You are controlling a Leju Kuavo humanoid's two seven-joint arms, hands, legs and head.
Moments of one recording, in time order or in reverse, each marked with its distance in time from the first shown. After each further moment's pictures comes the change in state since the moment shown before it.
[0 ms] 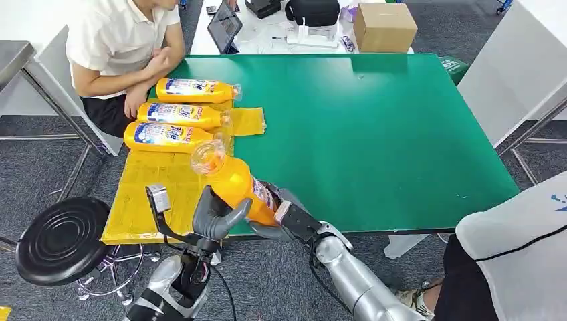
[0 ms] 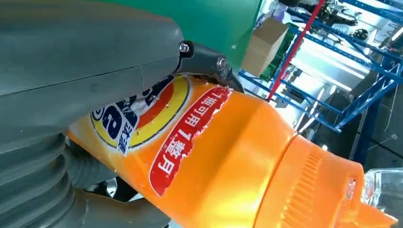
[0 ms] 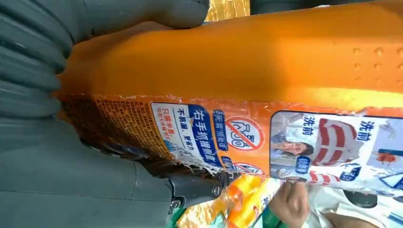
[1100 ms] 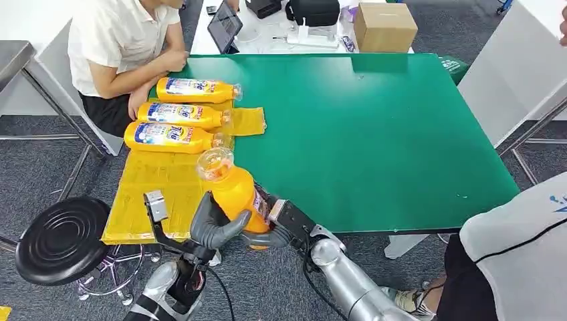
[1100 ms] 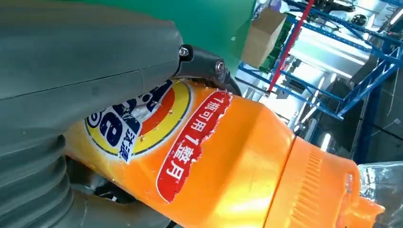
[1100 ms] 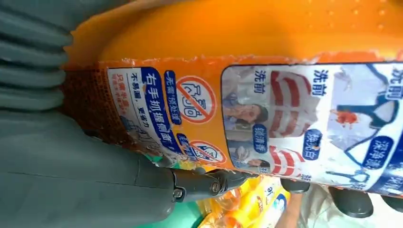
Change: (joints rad) left arm 0.057 0.017 0.019 -0.054 -0.045 -0.043 -0.037; right arm 0.042 0.010 0.008 -0.069 -0.106 0.085 0.058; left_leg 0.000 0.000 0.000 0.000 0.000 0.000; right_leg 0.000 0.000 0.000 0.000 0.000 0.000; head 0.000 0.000
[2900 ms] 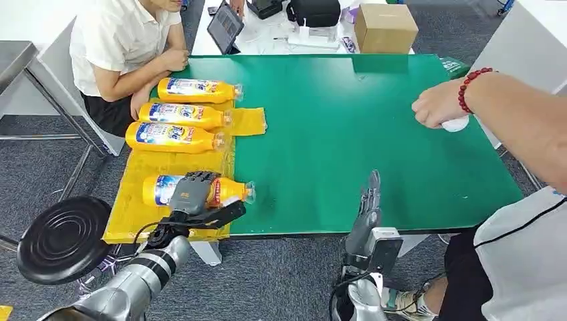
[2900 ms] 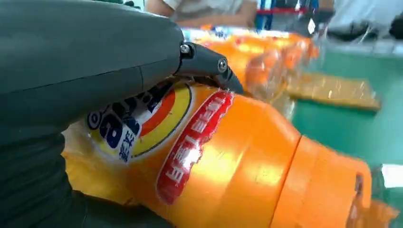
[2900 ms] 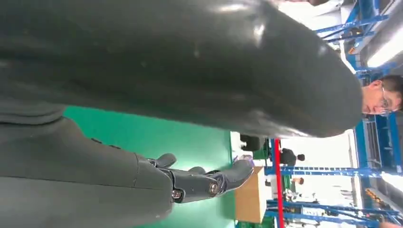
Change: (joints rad) left arm -0.447 0.004 0.094 0.862 -1.602 0.628 0.249; right arm 0.394 0.099 -0.403 -0.488 -0.165 -0.509 -0.143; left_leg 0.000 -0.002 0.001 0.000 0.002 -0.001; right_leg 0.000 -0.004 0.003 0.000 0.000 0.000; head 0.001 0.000
